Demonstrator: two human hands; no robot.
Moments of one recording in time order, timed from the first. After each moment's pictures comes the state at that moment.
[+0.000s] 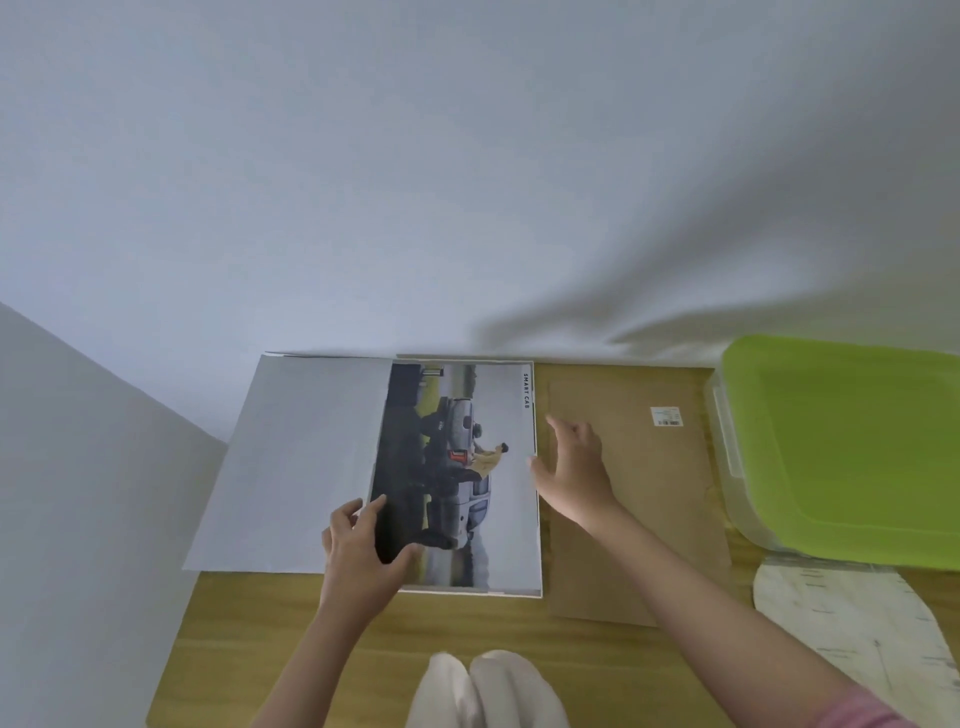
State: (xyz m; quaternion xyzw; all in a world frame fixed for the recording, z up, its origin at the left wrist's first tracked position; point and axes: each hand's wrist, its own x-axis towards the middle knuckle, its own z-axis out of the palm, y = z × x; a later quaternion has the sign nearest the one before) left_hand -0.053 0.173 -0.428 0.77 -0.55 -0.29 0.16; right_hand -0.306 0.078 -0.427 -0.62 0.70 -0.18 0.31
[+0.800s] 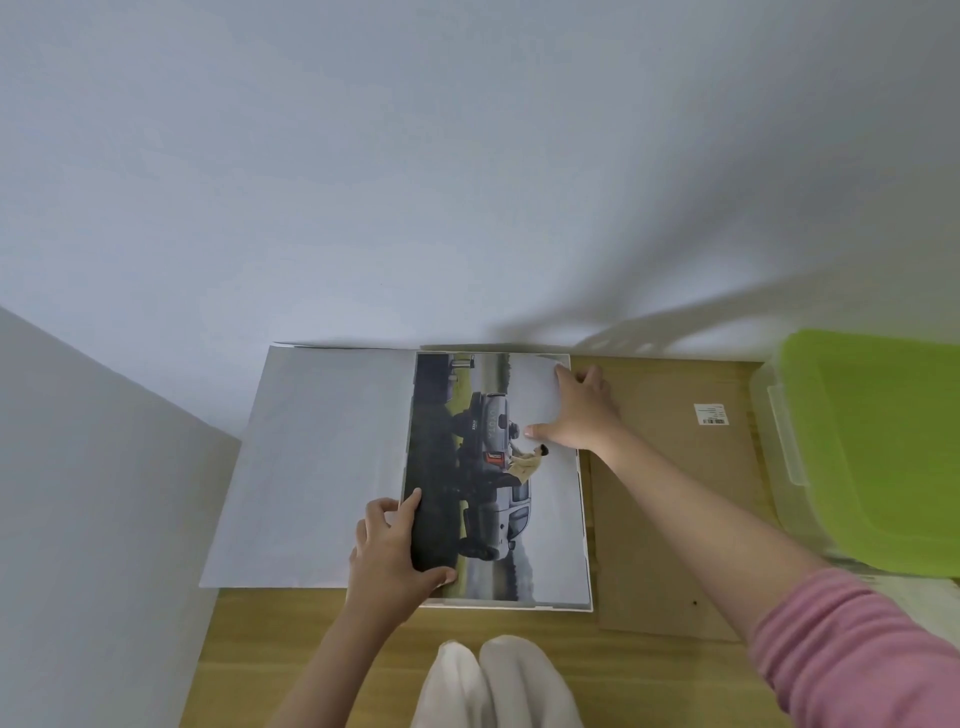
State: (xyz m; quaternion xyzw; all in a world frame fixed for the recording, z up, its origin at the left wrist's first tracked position) left_hand -0.029 0.151 -0.438 0.72 -0.62 -0.30 0.06; right_hand -0.274 -0.013 -0.431 -0.64 0.72 0.03 0.27
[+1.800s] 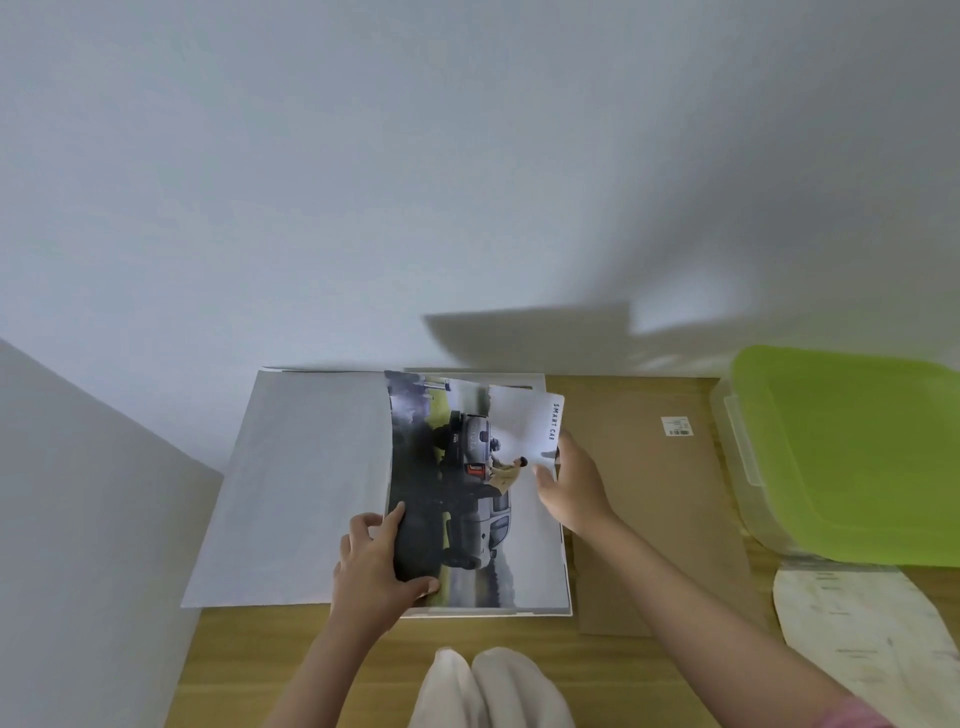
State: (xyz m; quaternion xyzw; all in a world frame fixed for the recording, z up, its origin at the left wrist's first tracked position) left_hand -0.029 0.153 -0.440 0.72 -0.62 -0.29 0.07; right_hand -0.277 0.072 -0.436 -0.58 0.69 -0.24 0.36
